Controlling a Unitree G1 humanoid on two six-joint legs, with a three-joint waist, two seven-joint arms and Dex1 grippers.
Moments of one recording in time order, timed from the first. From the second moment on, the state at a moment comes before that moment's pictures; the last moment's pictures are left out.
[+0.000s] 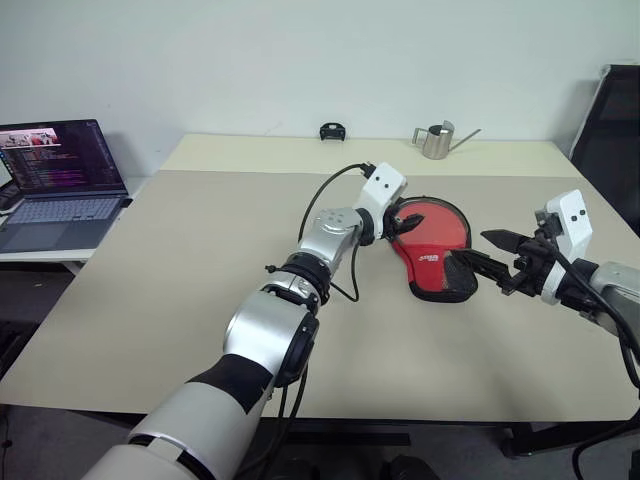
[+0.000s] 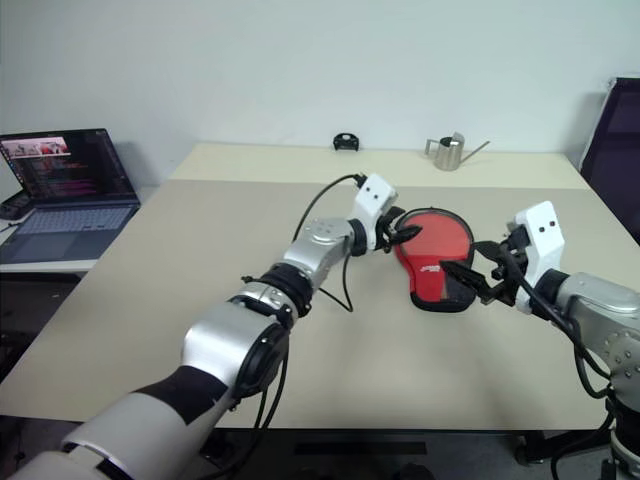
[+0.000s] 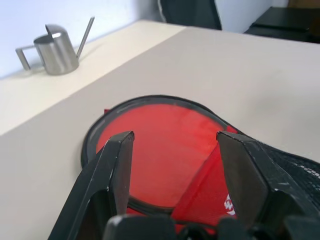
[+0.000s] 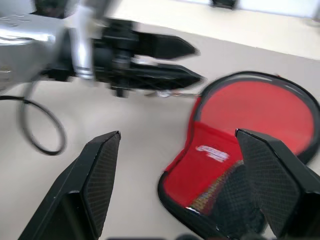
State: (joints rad) left arm -1.36 0.02 -0.01 1.31 0.00 -0.10 -0.69; right arm -0.42 -0.73 -0.35 -0.46 0.78 1.13 0.41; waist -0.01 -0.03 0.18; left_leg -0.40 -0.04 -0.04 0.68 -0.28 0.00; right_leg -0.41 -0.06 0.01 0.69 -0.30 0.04
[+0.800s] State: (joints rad) left arm -0.81 0.49 0.03 0.19 -0.32 0.46 -1.14; right arm -0.80 -0.65 0.01 0.56 0.31 0.68 0.59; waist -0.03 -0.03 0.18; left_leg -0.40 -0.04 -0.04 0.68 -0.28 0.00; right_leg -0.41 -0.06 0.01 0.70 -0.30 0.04
